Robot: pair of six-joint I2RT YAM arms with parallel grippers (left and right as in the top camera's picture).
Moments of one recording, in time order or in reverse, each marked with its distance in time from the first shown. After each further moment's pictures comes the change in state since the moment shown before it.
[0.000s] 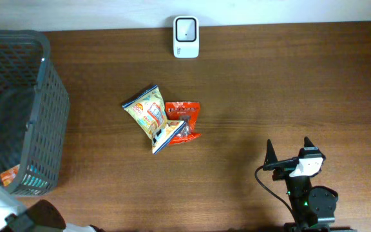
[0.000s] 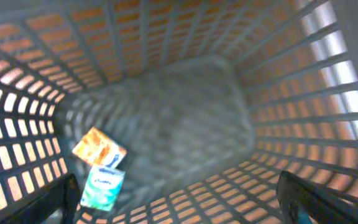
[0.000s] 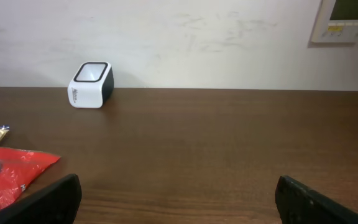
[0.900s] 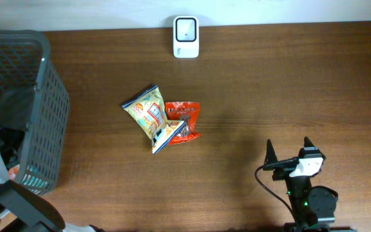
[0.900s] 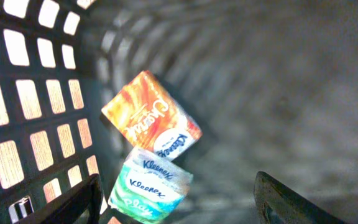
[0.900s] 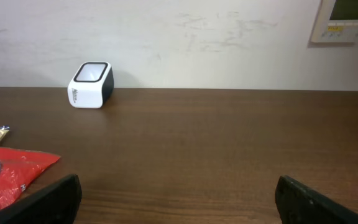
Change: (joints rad) left arm 0.013 0.003 -0.698 0.315 -0.165 -0.107; right arm 0.000 0.000 0.000 0.000 0.000 0.000
